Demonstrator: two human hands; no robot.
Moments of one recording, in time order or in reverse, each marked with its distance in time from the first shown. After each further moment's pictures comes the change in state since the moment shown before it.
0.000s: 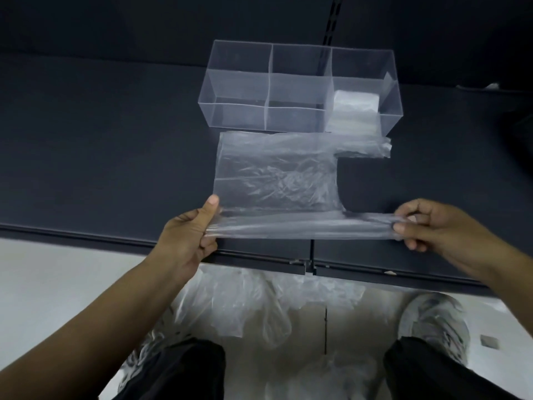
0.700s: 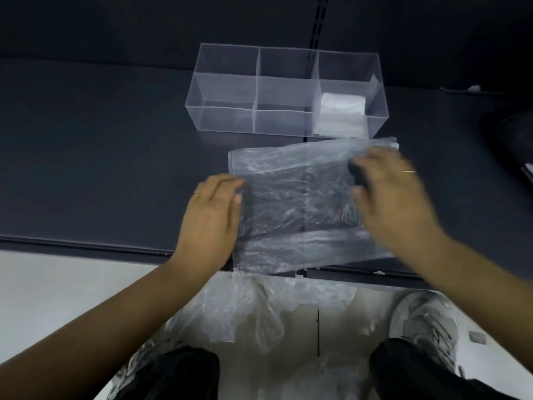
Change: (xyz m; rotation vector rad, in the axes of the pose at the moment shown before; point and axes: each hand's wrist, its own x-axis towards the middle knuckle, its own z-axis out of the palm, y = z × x) left_hand -0.001 -0.005 0.033 1.210 0.057 1.135; right_hand 0.009 -0.044 0.058 -1.046 0.496 -0.606
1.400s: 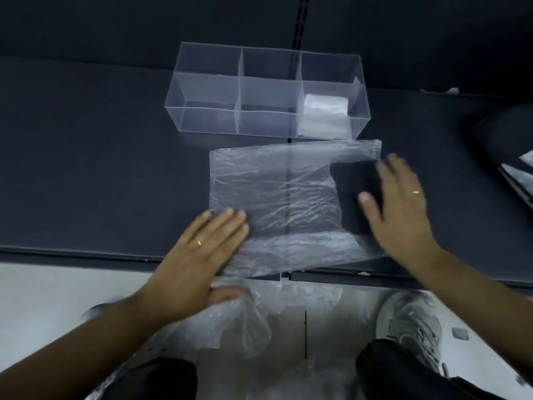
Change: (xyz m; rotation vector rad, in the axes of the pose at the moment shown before) left_hand -0.040 -0.029 0.010 0.228 -0.416 0.490; right_hand -0.020 0.061 0.032 0.040 -0.018 0.192
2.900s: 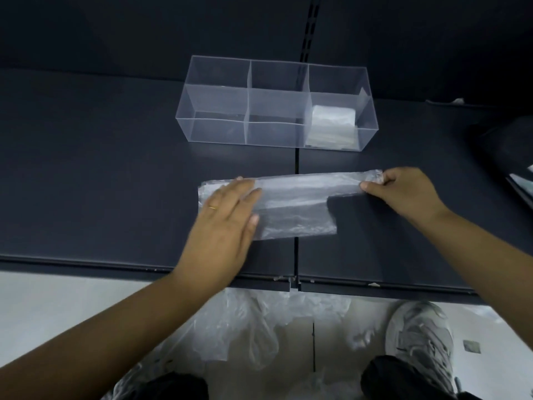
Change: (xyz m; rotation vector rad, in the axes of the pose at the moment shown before) left_hand 0.052 0.012 -0.031 -0.173 0.317 -0.291; right_hand 0.064 0.008 -0.004 0.228 -0.164 0.332
